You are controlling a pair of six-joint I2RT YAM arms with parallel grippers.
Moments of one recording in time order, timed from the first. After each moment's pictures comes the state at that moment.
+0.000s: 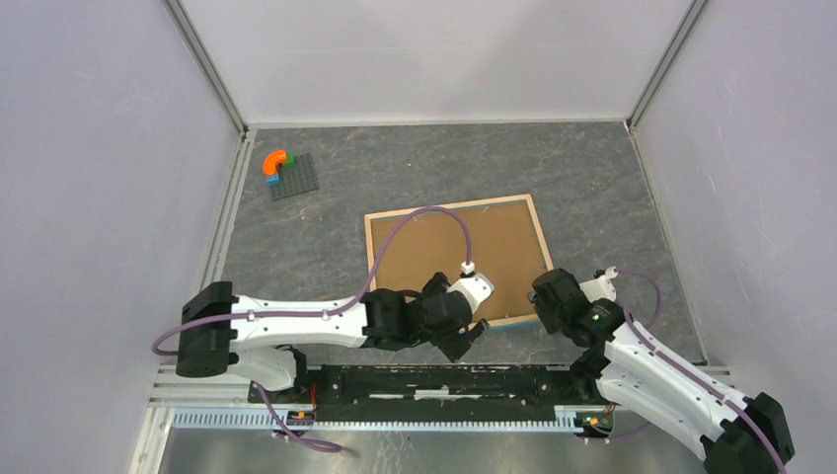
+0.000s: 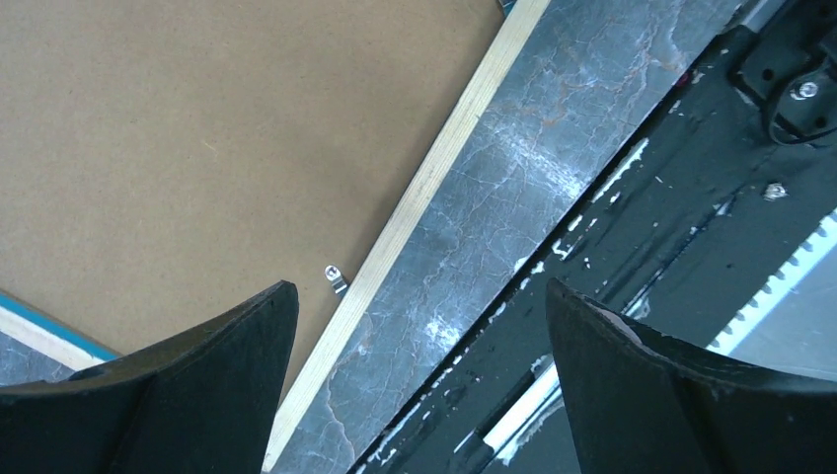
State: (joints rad) left arm -1.39 1.38 1.00 -0.49 -0.35 -0.38; right arm 0.66 0.72 0.37 -0.73 0.45 1.62
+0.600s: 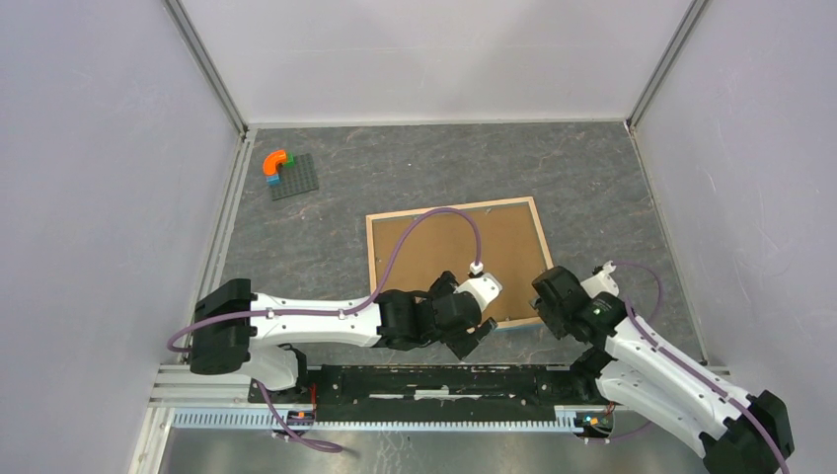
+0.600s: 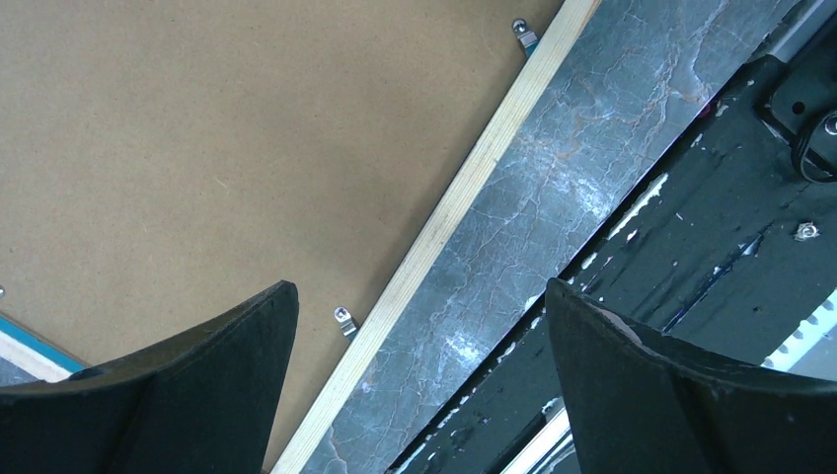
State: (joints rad) left arm -1.40 1.47 1.01 -0.42 -0.39 -0.35; right arm 0.66 0.77 0.46 -0.86 0.42 1.52
